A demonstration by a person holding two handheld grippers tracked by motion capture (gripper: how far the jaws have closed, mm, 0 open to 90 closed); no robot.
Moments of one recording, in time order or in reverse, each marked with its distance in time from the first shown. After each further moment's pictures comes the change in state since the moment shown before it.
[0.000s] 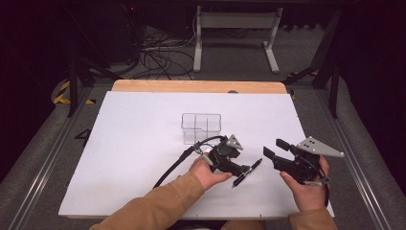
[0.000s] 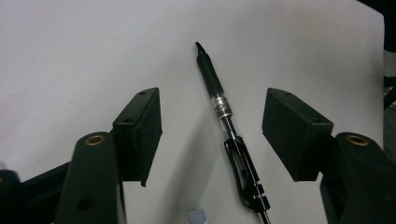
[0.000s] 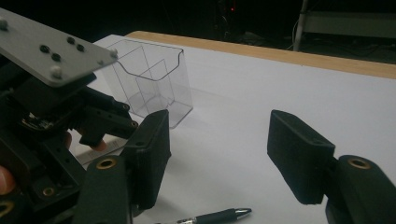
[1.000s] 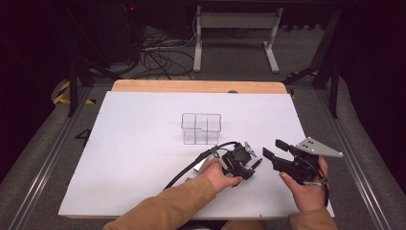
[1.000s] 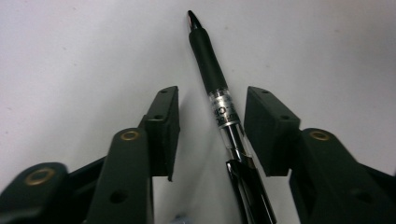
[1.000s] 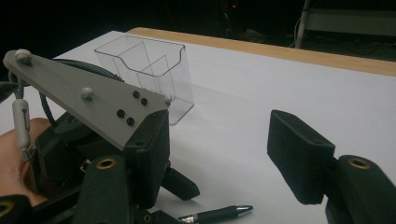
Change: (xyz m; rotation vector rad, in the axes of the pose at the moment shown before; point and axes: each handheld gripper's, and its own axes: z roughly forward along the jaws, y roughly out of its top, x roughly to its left) left arm -0.011 0.009 0.044 0.148 0.056 0.036; right arm 0.001 -0.001 0.001 0.012 0.005 -0.006
